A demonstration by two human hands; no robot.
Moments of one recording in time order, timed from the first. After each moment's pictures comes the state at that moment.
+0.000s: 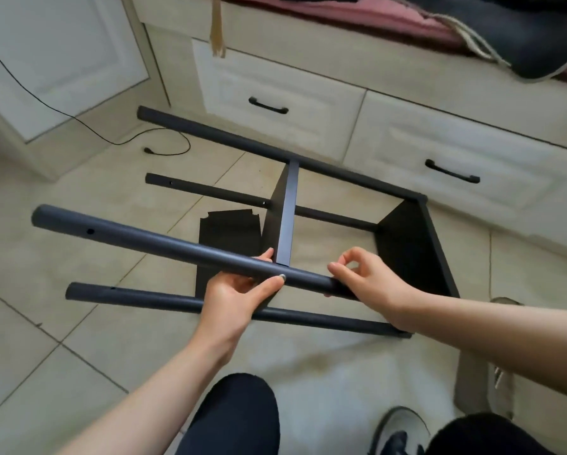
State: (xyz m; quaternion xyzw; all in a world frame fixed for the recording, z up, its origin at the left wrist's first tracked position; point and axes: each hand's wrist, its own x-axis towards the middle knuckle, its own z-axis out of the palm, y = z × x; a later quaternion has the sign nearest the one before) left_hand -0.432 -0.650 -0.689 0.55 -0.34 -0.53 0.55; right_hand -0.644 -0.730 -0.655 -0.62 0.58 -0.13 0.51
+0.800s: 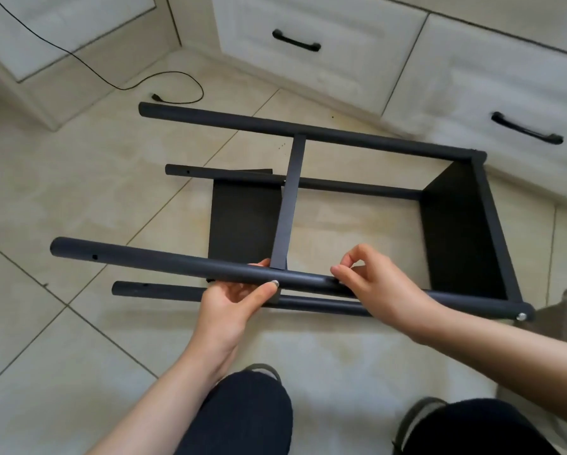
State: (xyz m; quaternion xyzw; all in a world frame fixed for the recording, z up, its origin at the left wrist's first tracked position) left_hand -0.413 -0.622 -0.753 0.59 -0.19 -0.55 0.56; right_hand -0.611 -0.716 -0.701 -0.66 0.58 -0.07 0.47
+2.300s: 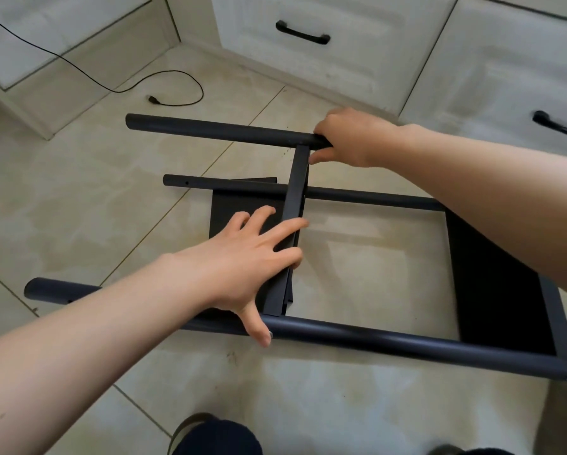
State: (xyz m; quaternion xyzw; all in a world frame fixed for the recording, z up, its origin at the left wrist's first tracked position) left_hand -0.370 -0.752 -0.694 0.48 -0.84 -0.15 -0.22; right_hand -0.522 -0.962 -0.684 -0.91 0.39 0.10 0.08
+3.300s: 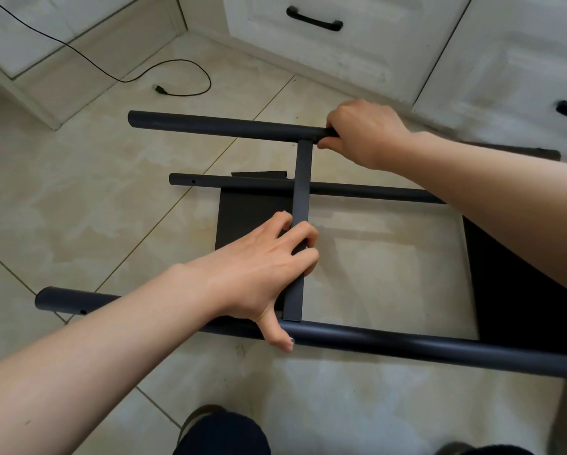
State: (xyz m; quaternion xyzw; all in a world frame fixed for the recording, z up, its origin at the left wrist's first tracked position) left_hand -0.373 -0.740 -0.702 0.46 -0.87 -0.15 -0.10; right_hand -0.518 -0.950 -0.696 -0.91 0.42 0.03 0.00
